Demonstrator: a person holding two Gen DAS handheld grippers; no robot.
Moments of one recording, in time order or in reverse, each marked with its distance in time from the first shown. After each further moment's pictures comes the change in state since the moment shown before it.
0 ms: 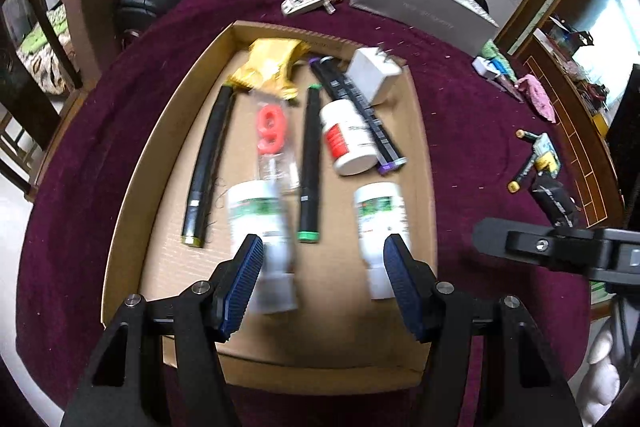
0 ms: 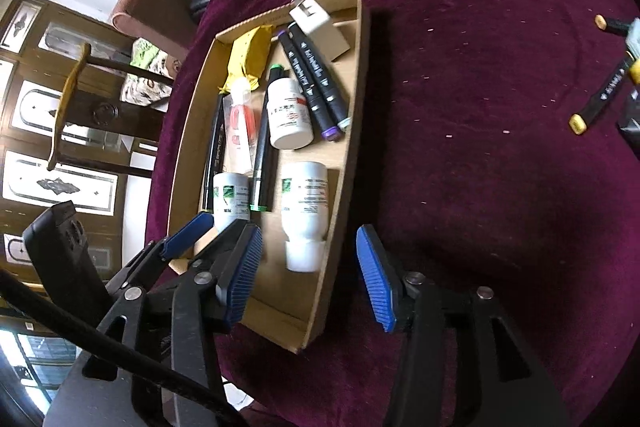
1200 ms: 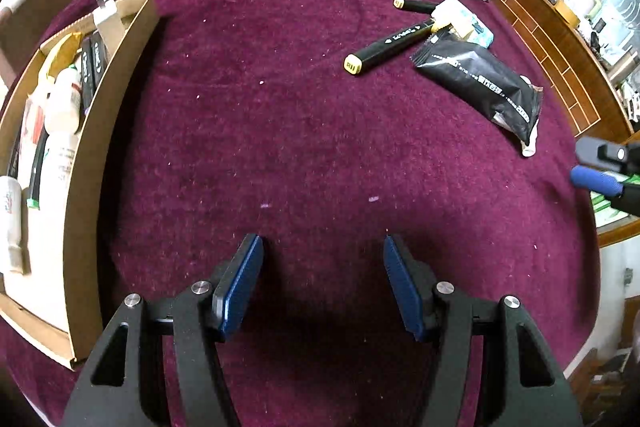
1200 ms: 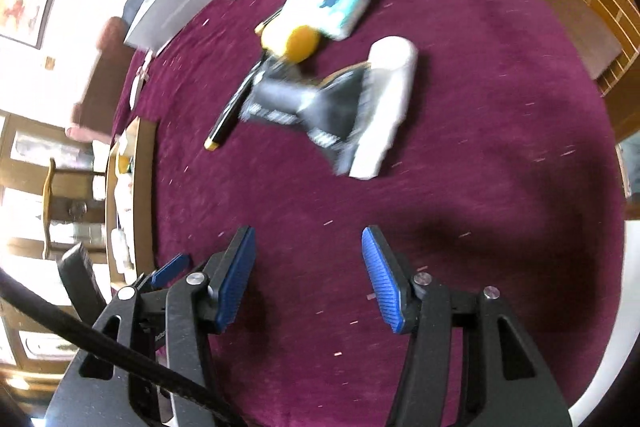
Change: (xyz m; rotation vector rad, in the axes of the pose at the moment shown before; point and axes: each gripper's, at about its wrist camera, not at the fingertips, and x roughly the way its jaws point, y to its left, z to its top) left arm 0.075 -0.216 -0.057 0.247 0.159 -0.014; right arm -0.166 -0.266 -0.063 0.323 -0.203 -0.081
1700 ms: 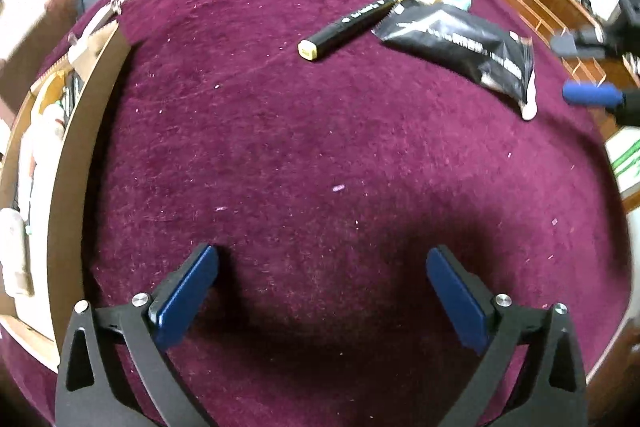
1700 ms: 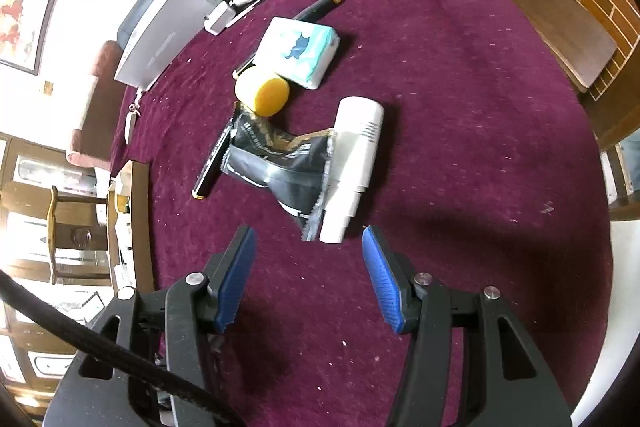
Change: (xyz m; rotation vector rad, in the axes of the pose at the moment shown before) left arm 0.018 -0.034 -0.012 0.141 -0.038 0.089; right arm 0.005 -0.006 0.032 0.021 -0.023 0.025
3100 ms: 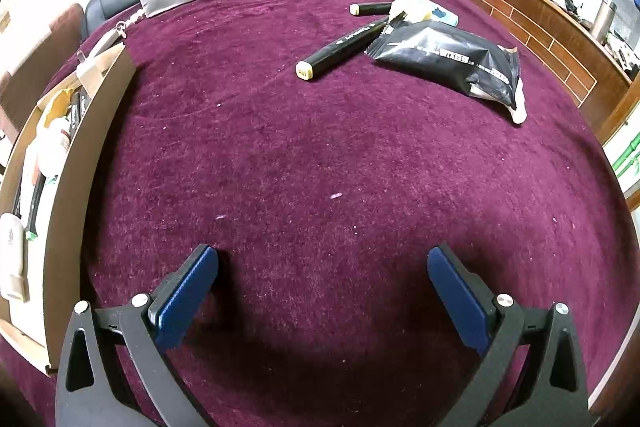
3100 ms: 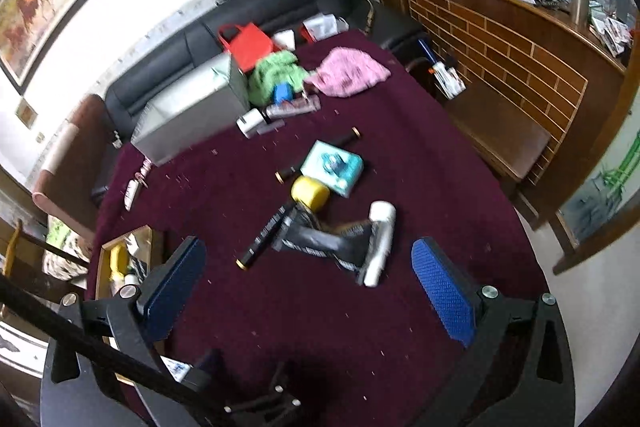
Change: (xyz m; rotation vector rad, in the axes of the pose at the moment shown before) left arm -0.010 0.003 -0.017 0.014 -0.126 -0.010; right arm -0.084 0.109 -0.025 -0.051 -0.407 -0.253
